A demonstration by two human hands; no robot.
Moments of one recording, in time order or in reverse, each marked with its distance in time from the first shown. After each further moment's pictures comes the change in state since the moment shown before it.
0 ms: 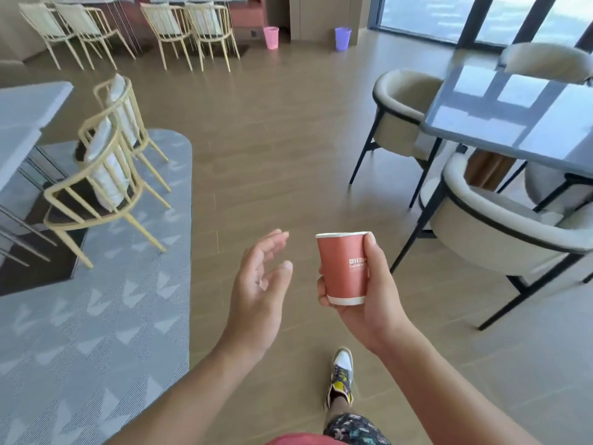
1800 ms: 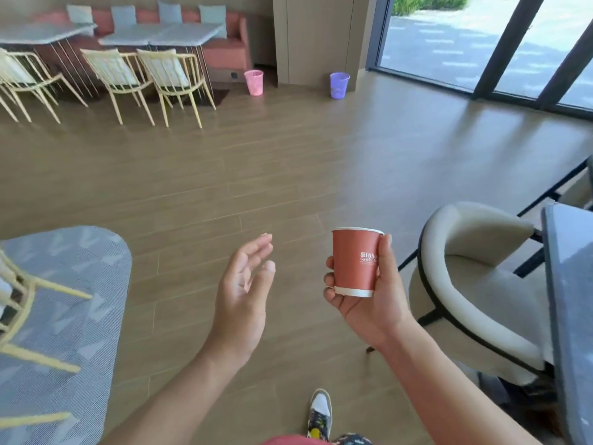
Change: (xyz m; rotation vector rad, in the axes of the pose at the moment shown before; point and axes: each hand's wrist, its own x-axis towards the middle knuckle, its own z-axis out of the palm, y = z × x) left_hand 1.179 -0.161 0.175 -0.037 -0.007 0.032; right_hand 1.118 -0.443 0.093 0.177 0.026 0.037
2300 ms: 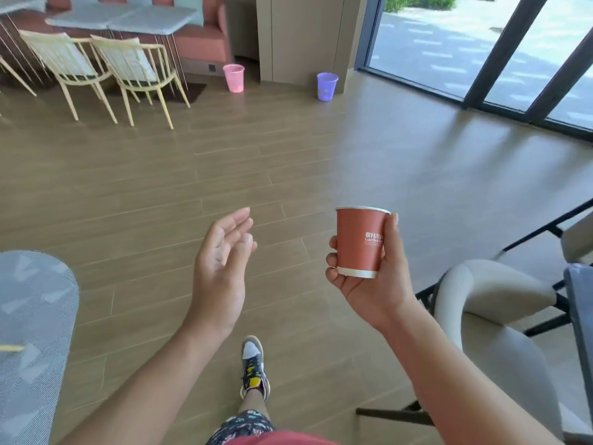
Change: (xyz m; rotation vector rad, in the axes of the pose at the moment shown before) left_hand 0.333 -0.062 0.051 -0.128 0.040 0.030; right_hand 0.293 -0.143 0.043 -0.047 -0.001 -0.072
